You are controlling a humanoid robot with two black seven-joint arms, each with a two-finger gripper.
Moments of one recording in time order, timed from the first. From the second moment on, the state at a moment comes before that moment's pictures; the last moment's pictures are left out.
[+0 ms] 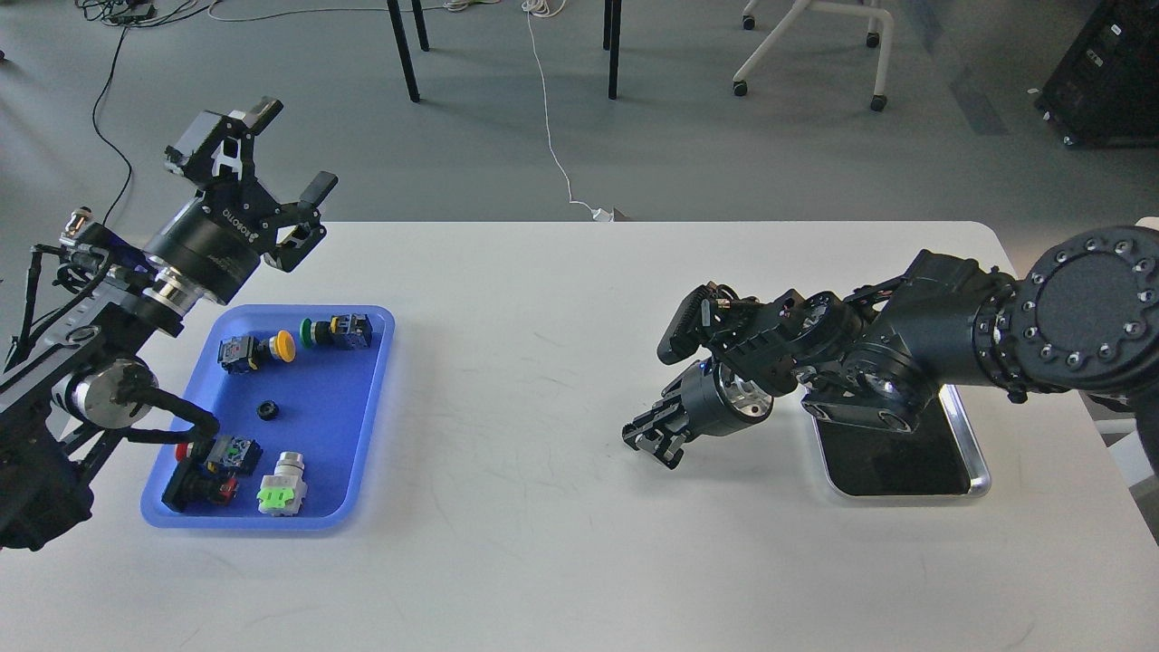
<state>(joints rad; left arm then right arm) -0.55 0.53 -0.88 -0.94 0.46 -0.49 -0.49 1.45 0.00 -0.98 0.91 -1.10 0.01 0.49</state>
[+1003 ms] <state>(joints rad) -0.55 0.52 -0.88 -0.96 0.46 -0.49 -0.49 1.51 -0.51 -0.96 0.99 -1.24 0.01 0.49</state>
